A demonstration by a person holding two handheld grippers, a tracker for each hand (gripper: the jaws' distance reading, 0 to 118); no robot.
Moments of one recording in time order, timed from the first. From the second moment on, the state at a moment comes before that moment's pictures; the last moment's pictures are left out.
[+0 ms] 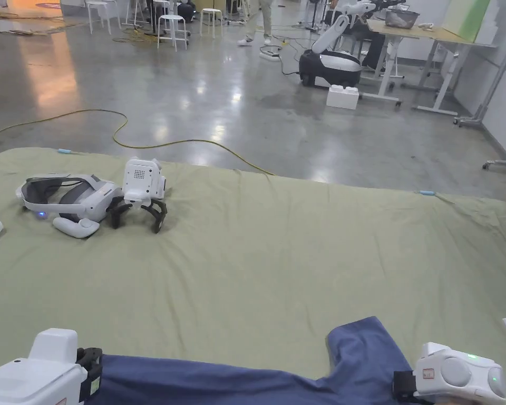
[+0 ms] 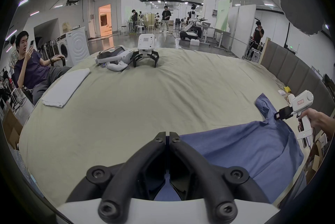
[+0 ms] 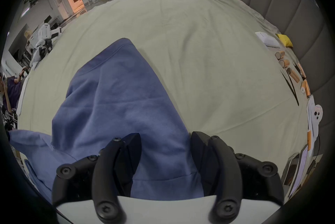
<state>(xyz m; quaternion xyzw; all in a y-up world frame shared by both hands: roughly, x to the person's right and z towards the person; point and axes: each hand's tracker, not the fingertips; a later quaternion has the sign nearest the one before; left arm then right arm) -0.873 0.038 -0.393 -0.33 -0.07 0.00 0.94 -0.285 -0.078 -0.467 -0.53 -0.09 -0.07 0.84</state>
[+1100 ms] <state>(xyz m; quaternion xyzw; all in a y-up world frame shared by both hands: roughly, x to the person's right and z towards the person) -0.953 0.025 -0.272 -0.36 -0.12 0.04 0.93 -0.330 0.039 -0.190 -0.44 -0.03 0.03 0.90</state>
